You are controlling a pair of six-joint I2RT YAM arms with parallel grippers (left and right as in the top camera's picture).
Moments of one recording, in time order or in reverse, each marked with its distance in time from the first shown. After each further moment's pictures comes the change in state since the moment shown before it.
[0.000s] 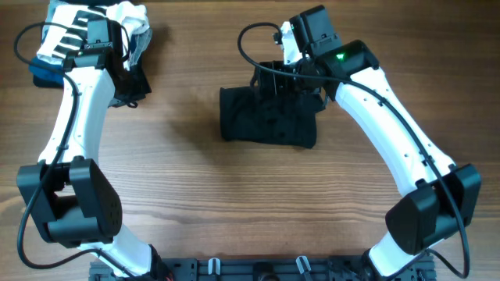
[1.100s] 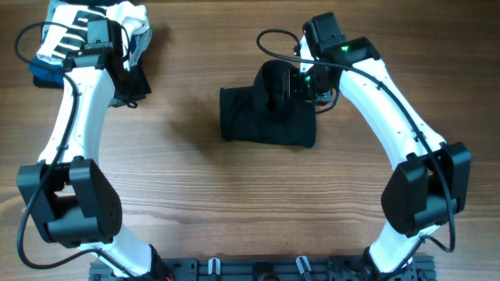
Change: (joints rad) left arm 0.000 0.000 0.000 0.000 0.000 0.015; right arm -0.083 0.092 -0.018 -0.118 -0.005 0.068
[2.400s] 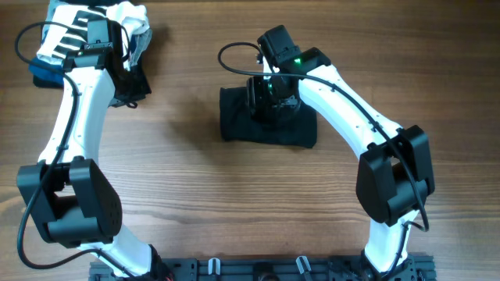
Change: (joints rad) left arm 0.000 0.000 0.000 0.000 0.000 0.007; right arm 0.157 0.130 0.031 0.180 0.062 0.061
